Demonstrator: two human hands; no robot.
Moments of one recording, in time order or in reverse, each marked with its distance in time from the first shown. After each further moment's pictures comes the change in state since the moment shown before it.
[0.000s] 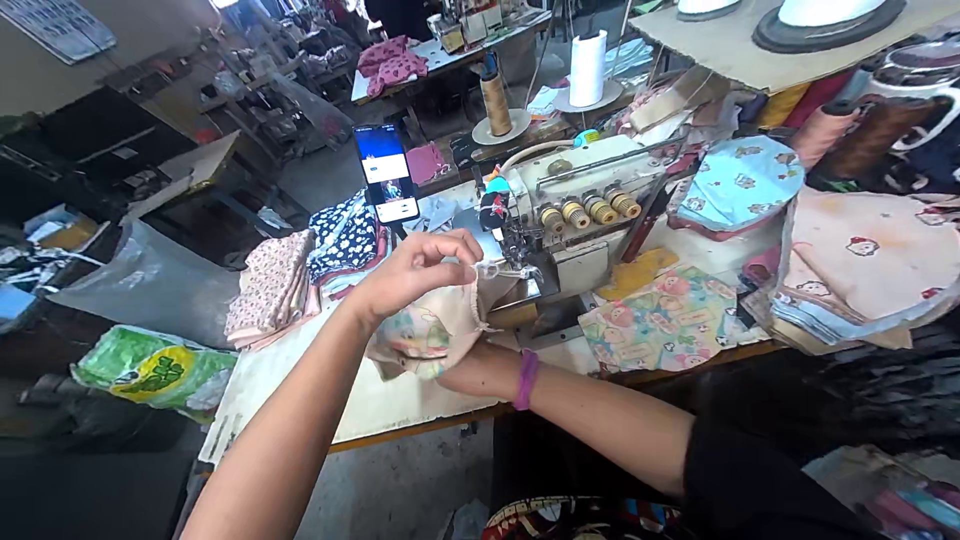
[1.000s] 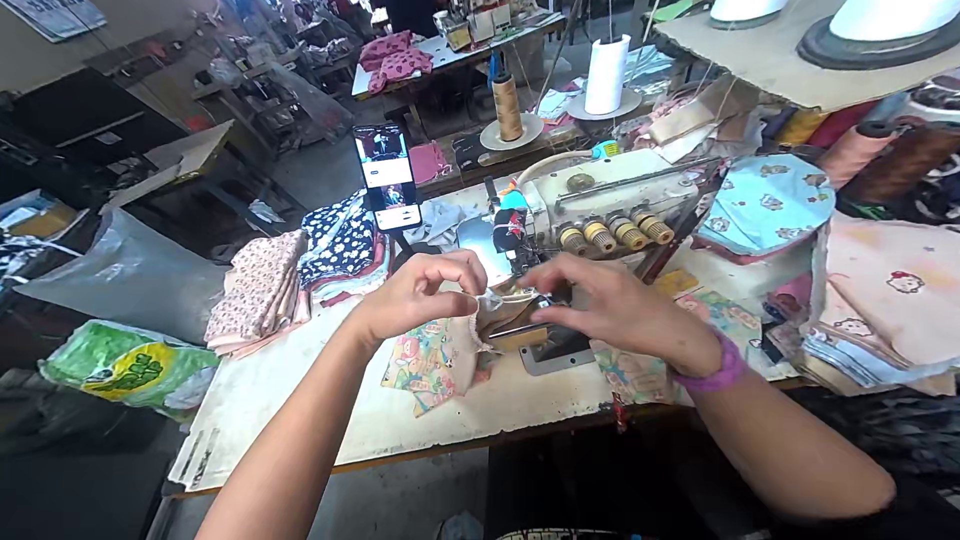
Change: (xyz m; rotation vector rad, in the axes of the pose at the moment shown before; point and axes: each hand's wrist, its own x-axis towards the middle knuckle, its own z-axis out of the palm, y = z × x) left_hand 0.002 -0.031 -0.009 -0.064 -0.047 0.093; right_hand -0.041 0.042 -0.137 -0.140 0.267 -0.102
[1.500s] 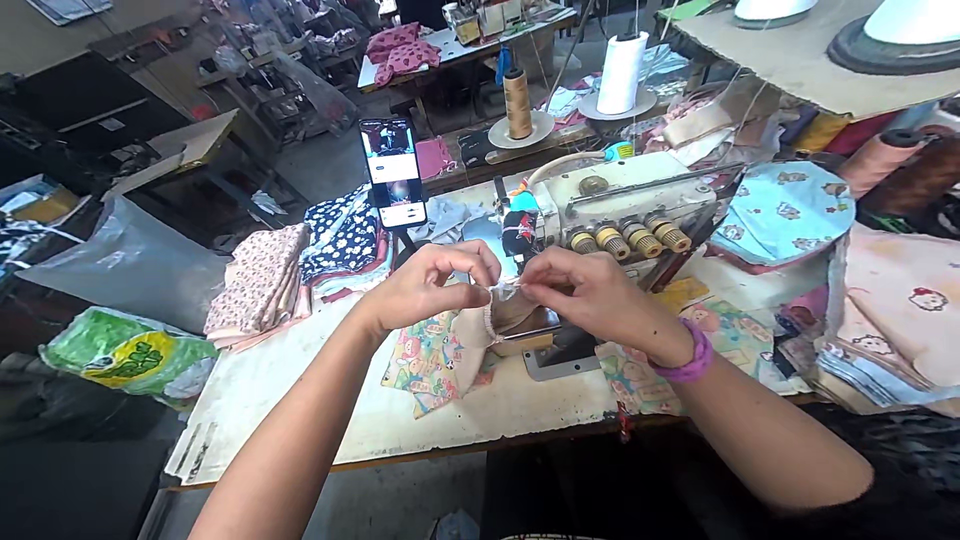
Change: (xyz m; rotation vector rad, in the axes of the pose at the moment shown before) left_hand 0.009 -0.003 -0.004 0.017 0.010 -0.003; right_hand 0.020 0.012 0.017 0.090 0.074 -0.010
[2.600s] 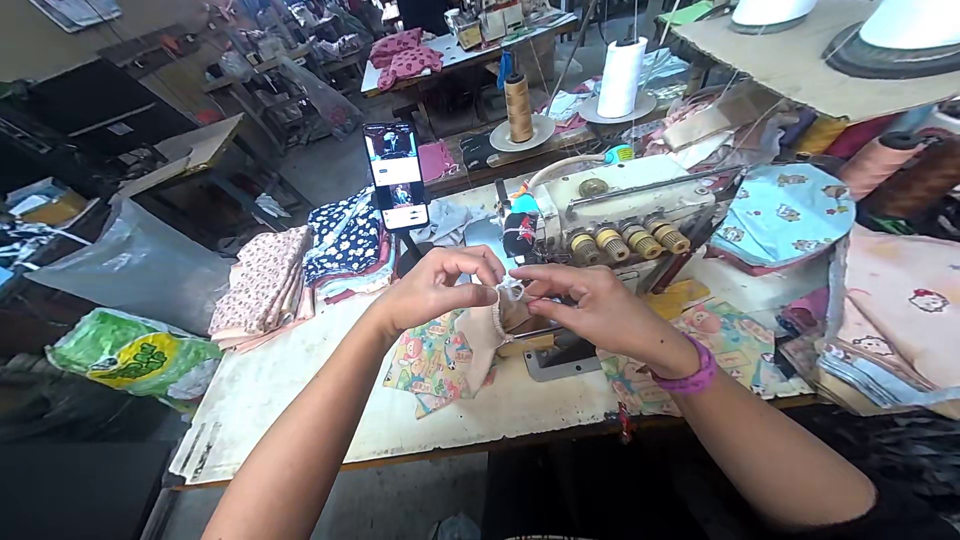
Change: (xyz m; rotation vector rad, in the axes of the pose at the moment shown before) left_hand 0.001 -0.009 0.007 -0.056 0.031 -0.002; right_hand -0.011 -0.006 0.002 0.114 -0.034 0.188
